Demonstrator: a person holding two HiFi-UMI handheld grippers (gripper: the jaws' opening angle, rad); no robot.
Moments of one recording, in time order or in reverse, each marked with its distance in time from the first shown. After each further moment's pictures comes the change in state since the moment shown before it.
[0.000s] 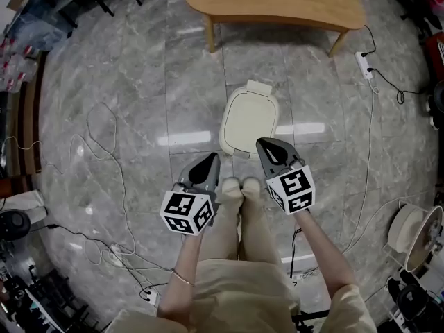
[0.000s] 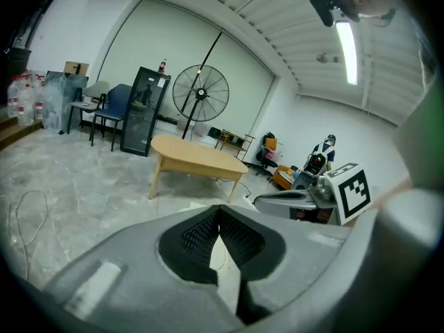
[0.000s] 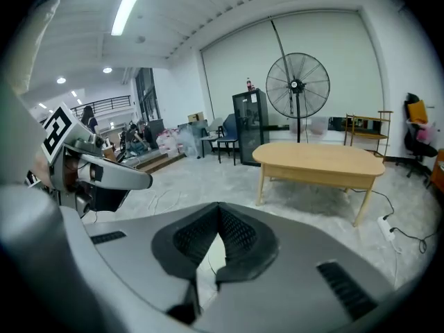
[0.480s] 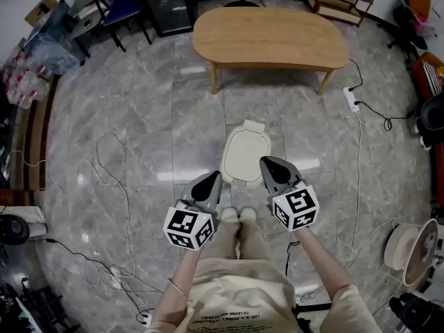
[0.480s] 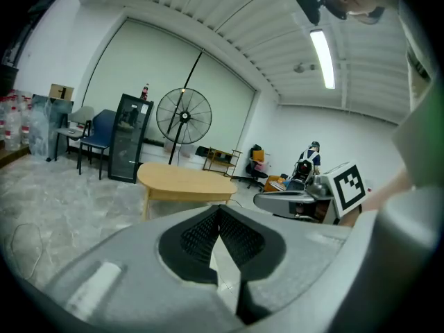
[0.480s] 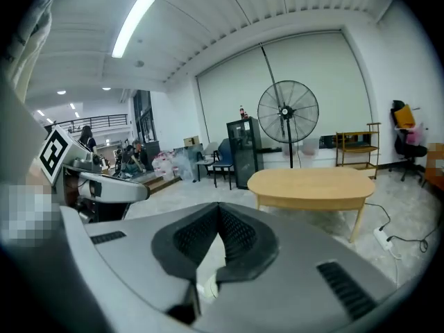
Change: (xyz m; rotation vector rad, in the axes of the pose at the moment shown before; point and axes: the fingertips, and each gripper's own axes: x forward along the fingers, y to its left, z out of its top) left arm -0.036 -0.048 0.090 0.121 -0.137 -0.061; right arm -0.063 -0.010 0.098 0.042 -0.182 -0.044
